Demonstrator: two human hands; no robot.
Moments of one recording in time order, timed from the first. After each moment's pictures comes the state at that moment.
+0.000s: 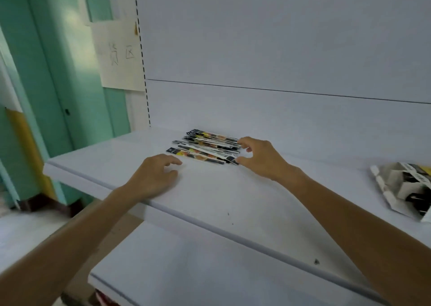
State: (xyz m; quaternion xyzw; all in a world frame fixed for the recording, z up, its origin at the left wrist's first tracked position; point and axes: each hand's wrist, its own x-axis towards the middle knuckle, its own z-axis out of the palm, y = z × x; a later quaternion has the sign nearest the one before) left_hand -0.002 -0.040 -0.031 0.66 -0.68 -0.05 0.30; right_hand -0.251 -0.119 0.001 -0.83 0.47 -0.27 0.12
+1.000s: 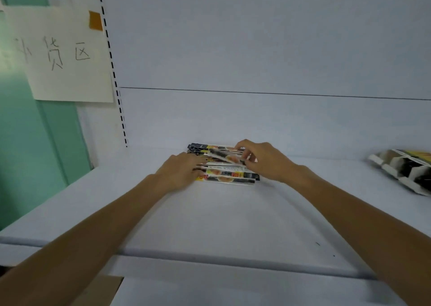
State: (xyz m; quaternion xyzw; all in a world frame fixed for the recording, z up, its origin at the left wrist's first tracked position) left_hand 0.062 -0.172 -0.015 0.49 -0.86 0.01 0.14; right_hand -0.168 -0.152 0.004 -0.81 0.55 -0.22 0.03
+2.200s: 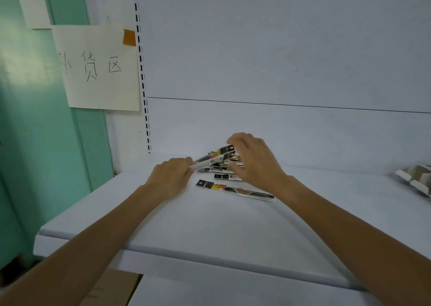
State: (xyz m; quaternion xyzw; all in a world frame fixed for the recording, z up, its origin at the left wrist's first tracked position) left_hand 0.119 -0.157 -0.013 0.57 -0.79 0.10 0.18; right_hand -0.094 -0.149 0.010 -0.83 0.43 -0.28 -0.22
